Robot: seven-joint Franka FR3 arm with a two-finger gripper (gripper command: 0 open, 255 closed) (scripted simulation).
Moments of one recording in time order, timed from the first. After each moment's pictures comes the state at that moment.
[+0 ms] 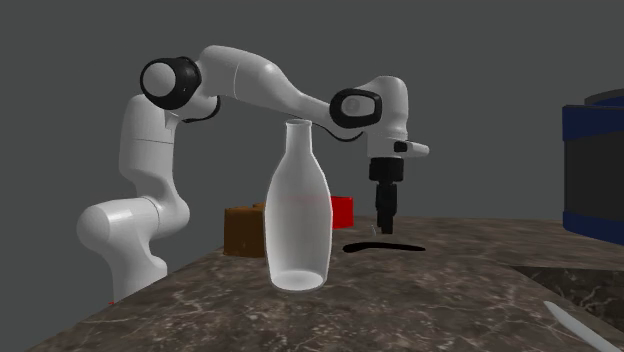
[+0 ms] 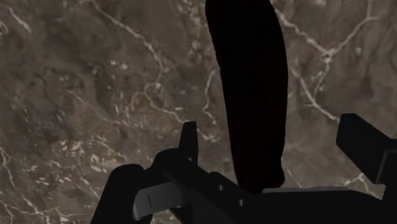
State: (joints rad) arm 0.14 0.11 0.25 -1.80 -0.07 1.87 0.11
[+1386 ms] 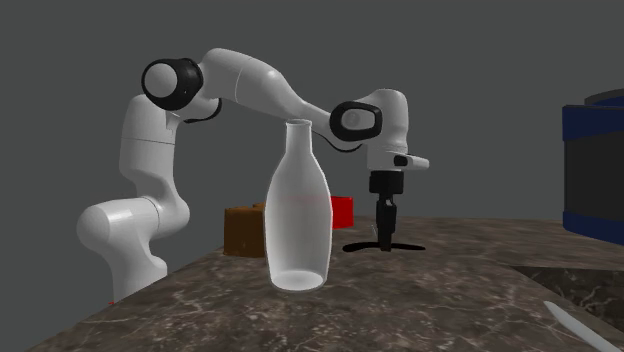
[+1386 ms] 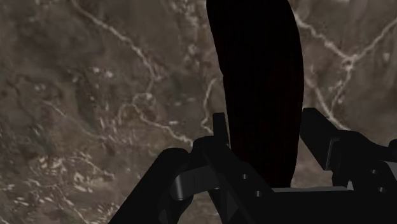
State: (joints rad) arm 0.14 0.13 0.25 -1.86 -0.07 1.94 0.11
